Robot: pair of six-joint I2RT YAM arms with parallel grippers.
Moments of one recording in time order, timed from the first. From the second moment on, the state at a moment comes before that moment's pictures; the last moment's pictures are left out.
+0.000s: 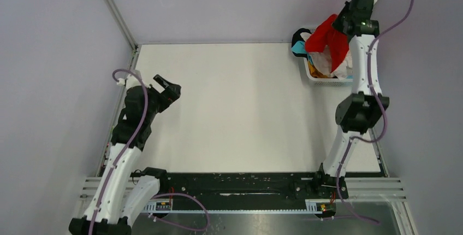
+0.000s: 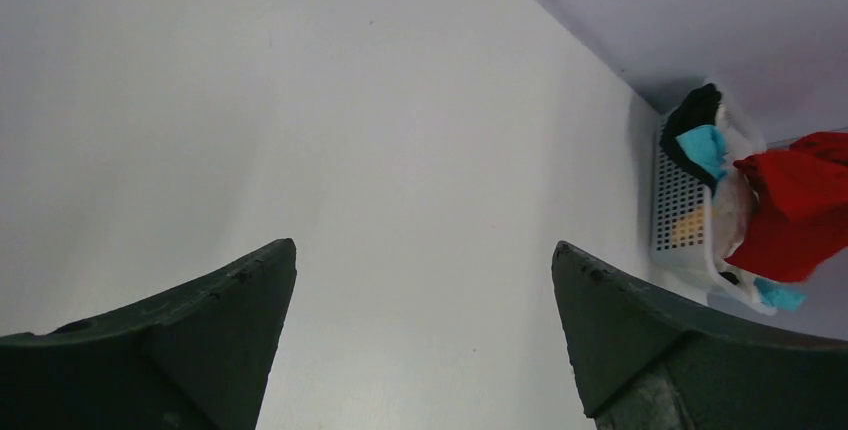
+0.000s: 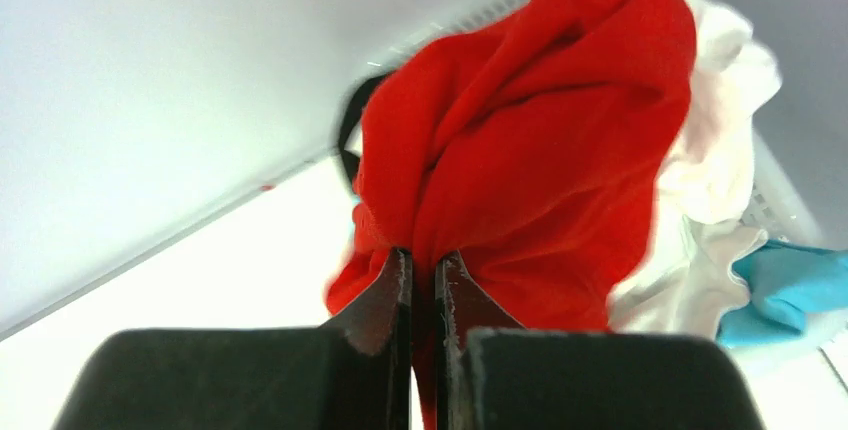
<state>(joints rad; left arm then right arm) -0.14 0.81 0.83 -0.45 -0.09 -0.74 -0.12 2.10 2.27 -0.71 0.12 0.41</state>
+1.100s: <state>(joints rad) -0.14 0.62 0.78 -0.63 -0.16 -0.81 0.28 1.33 1.05 -0.55 -0.32 0.48</state>
